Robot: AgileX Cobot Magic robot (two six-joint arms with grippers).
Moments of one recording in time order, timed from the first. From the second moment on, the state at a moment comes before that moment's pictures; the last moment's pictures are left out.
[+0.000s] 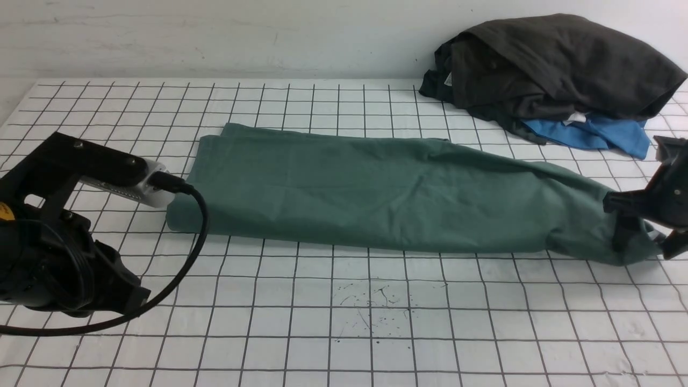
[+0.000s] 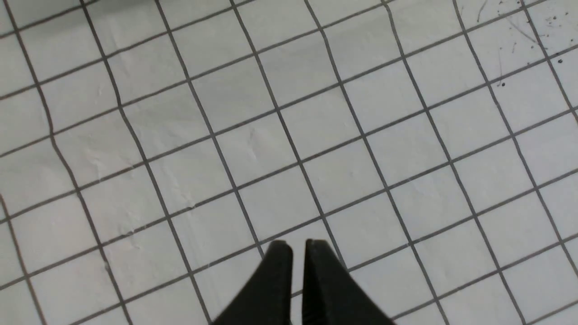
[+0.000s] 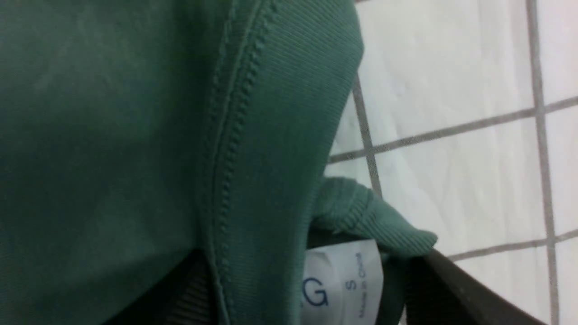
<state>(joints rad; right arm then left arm) -0.14 2.07 -1.48 0.00 1.03 0.08 -0.14 1.12 -0.84 -0.27 0.90 0.34</state>
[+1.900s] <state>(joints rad) 0.64 2.28 -2.03 0.27 0.74 -0.13 -0.14 1.08 -0.84 -0.27 0.87 0.31</state>
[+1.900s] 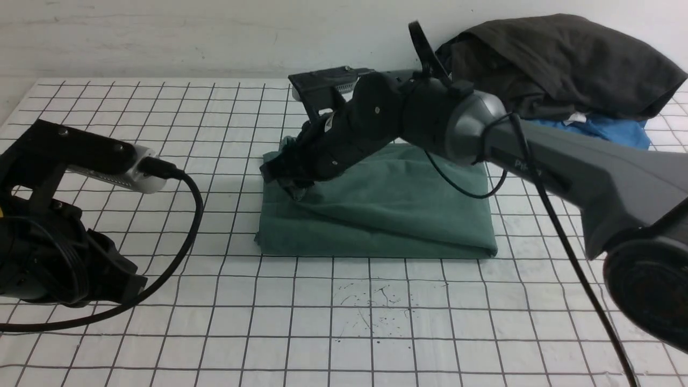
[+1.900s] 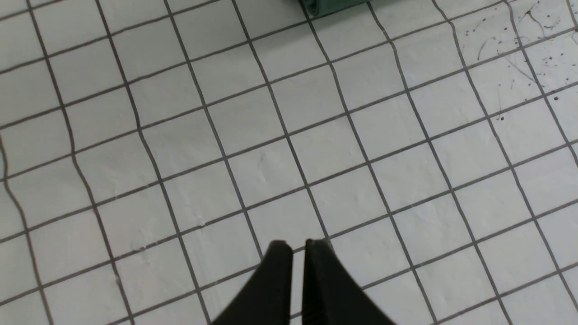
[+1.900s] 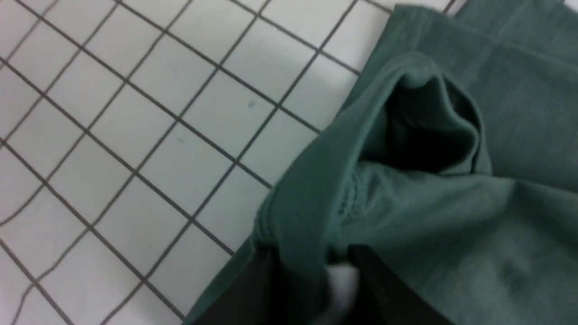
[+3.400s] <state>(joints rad) 0.68 1.26 -1.32 -0.20 1.20 -0.04 -0.14 0.24 -0.29 -0.09 0.15 0.31</state>
